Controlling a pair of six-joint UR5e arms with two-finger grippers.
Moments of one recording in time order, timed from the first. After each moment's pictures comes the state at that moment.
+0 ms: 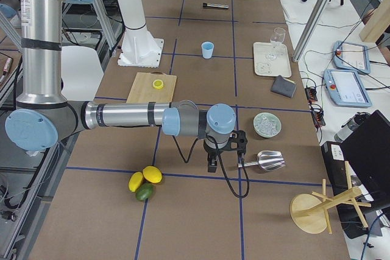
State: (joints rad) left arm -1.57 -1.52 -1.70 -1.56 -2.34 0.17; right arm 1.55 -1.65 1.71 -1.65 2.42 0.03
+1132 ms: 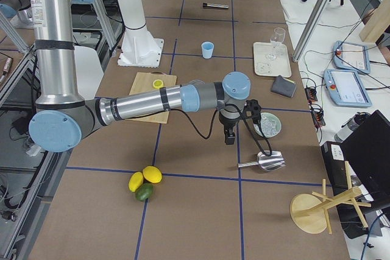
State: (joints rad) left arm -1.56 -1.55 -1.73 -1.58 -2.34 0.17; right arm 1.44 -1.54 1.81 -1.65 2.42 0.10
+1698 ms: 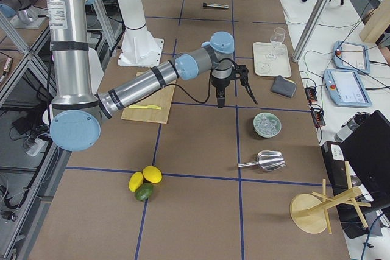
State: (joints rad) left arm -1.47 -1.58 -1.75 -1.65 -2.33 0.08; right arm 1.15 -1.54 2.09 -1.60 2.25 0.63
